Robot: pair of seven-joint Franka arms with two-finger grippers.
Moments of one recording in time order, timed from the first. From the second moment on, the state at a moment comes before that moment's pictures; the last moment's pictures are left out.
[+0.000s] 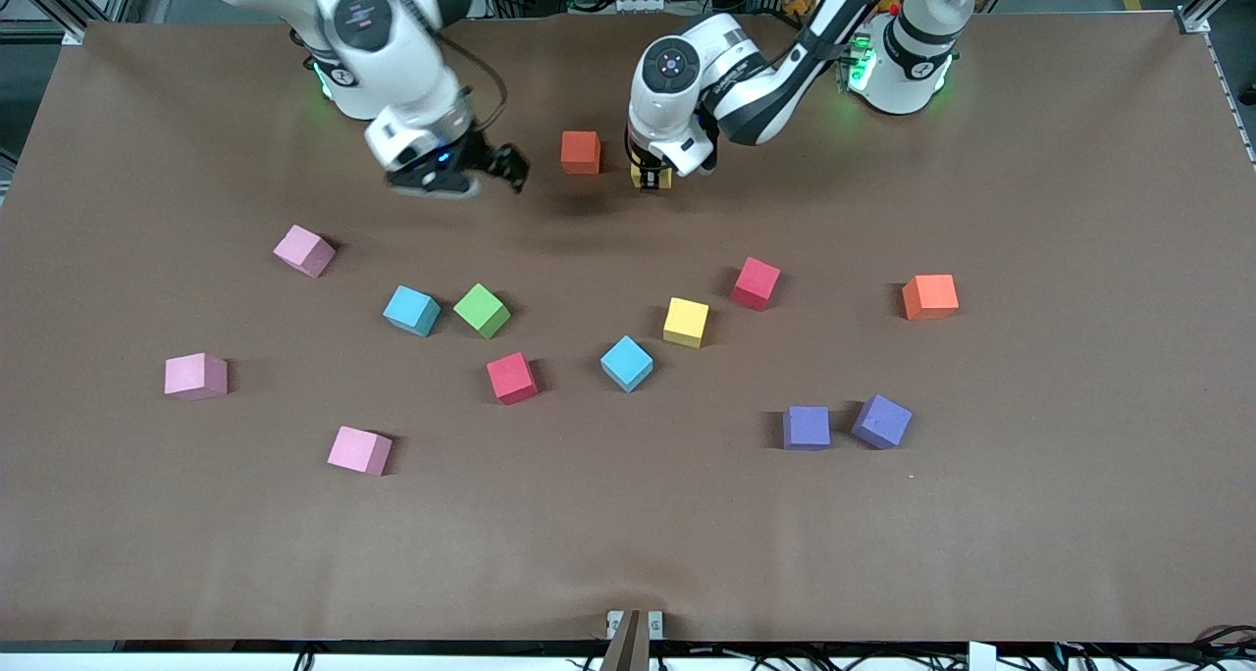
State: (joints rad) left arm -0.64 0.37 -0.45 -2.17 -0.13 2.46 -2.52; right arm 0.60 -0.17 -0.03 -2.44 0.19 2.34 0.67
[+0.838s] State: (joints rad) left arm -0.73 0.46 -0.45 -2.13 -0.04 2.54 -2.64; right arm 0.23 0.20 -0.04 -2.21 0.16 2.35 0.59
